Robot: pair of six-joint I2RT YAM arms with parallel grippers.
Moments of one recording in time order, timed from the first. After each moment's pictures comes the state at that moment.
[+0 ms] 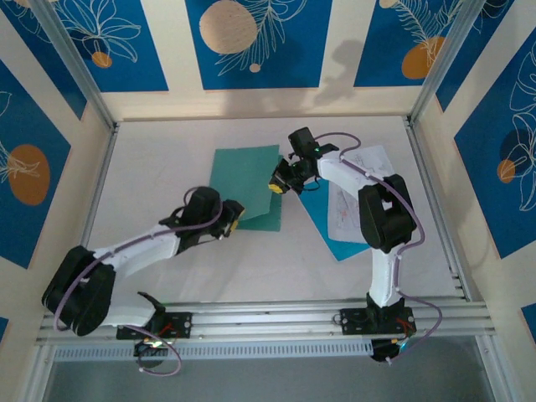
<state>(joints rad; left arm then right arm) -0.60 1.32 0.72 -0.13 0.15 -1.38 0.44 1.98 1.52 -0.65 -0.53 0.99</state>
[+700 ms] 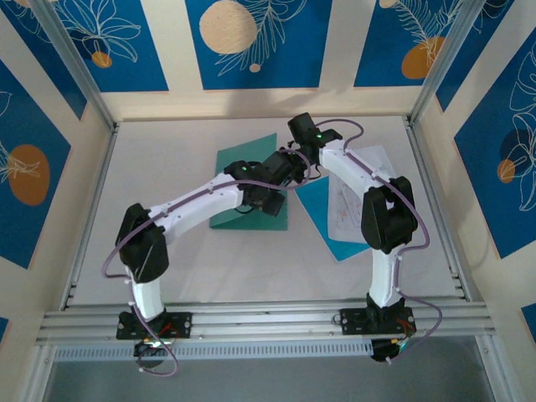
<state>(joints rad) -0.87 1.86 1.67 -1.00 -0.24 -0.32 0.45 1.97 1.70 -0.83 -0.53 0.97</state>
